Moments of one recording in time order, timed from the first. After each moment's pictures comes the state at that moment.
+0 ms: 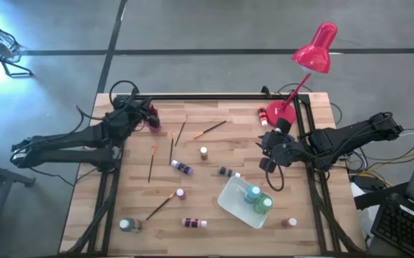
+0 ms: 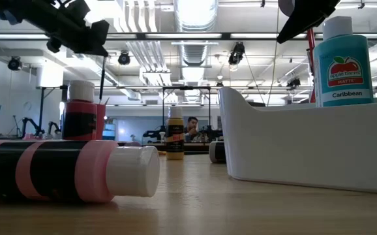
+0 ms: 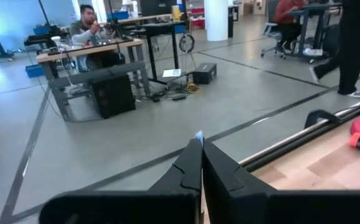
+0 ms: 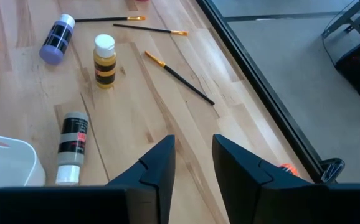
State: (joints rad) left arm 0.26 0.67 0.53 0.03 -0.84 -0.04; right arm 0.29 1.11 1.03 -0.86 0.68 0.39
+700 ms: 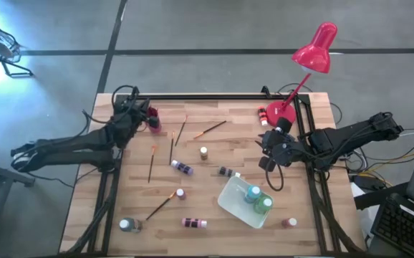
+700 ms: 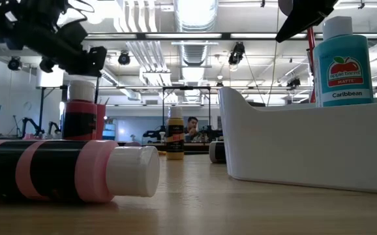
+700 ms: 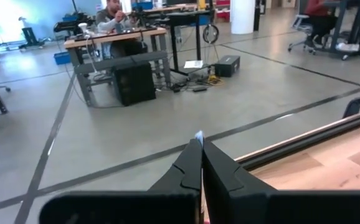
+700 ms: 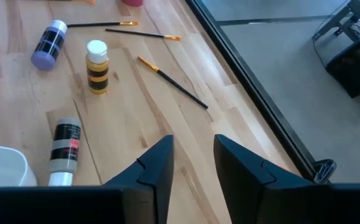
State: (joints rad) left arm 0.35 0.67 0.34 0.20 -0.85 -0.08; right arm 0.29 1.11 1.03 -0.85 0.72 0.39
